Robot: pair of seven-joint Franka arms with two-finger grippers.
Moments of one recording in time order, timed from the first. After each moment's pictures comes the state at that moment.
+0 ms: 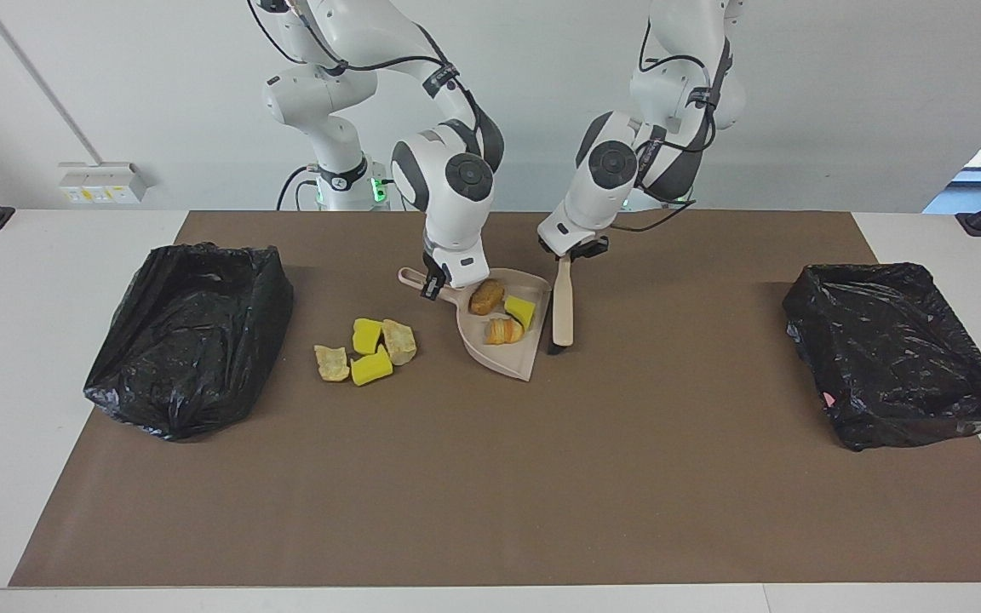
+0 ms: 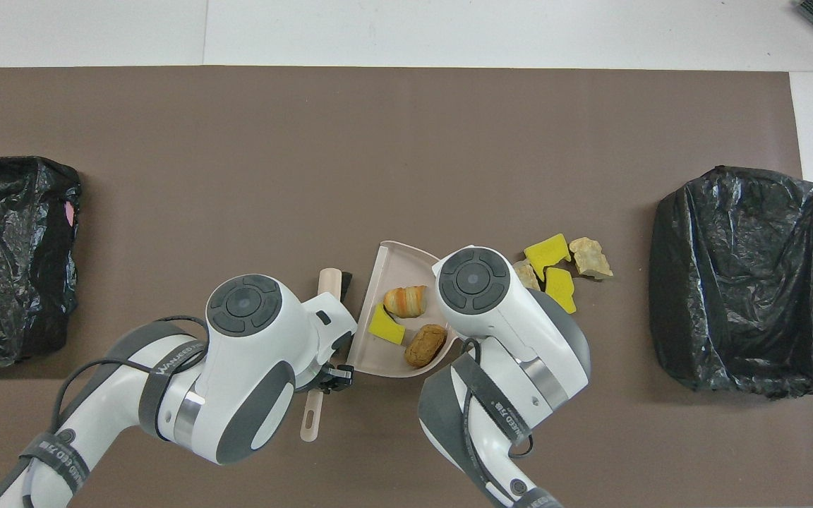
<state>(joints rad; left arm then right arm) -0.59 0.00 -0.01 -2.24 -0.24 1.98 -0.33 0.56 0.18 0.00 -2.00 -0.11 1.92 -0.63</state>
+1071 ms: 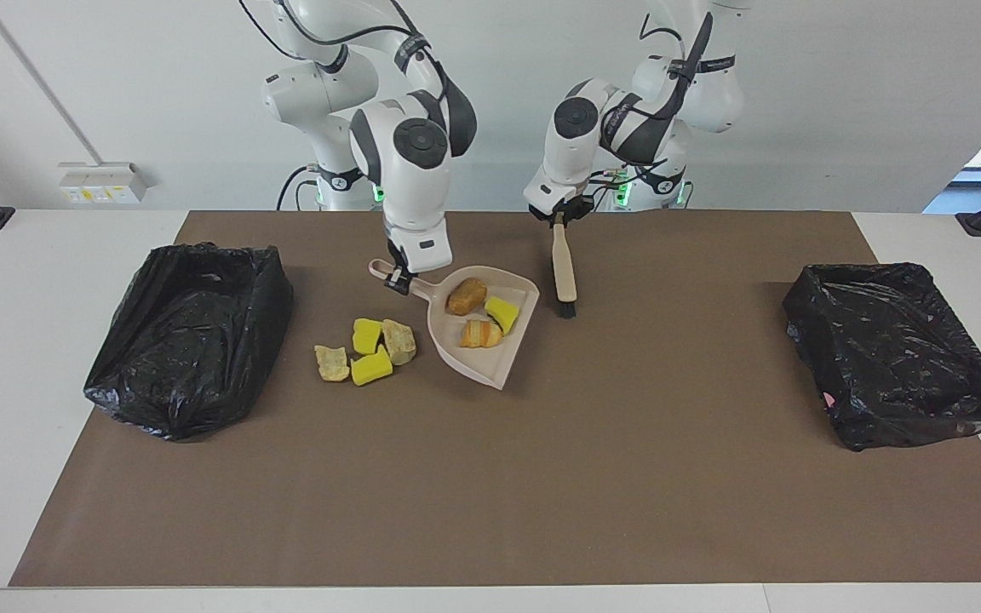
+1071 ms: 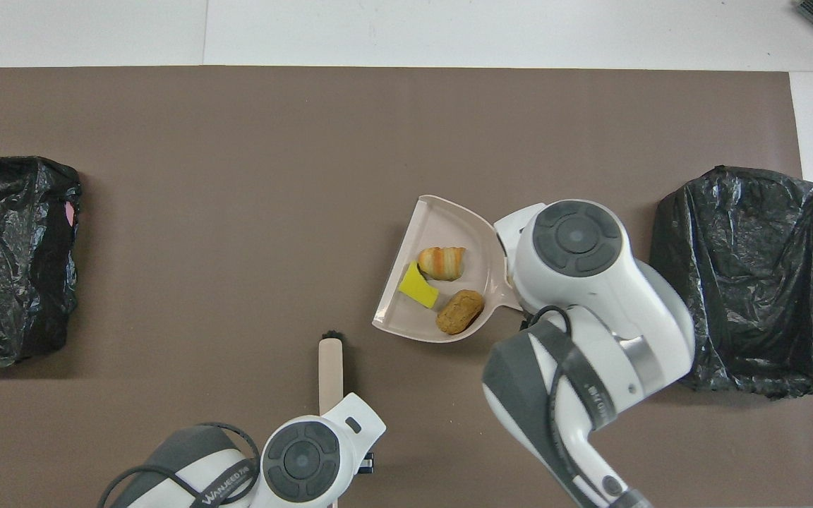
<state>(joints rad) -0.85 -0.23 -0.04 -2.52 -0.18 2.08 -0.73 0.40 0.07 -0.01 -1.92 -0.11 1.81 -0.72</state>
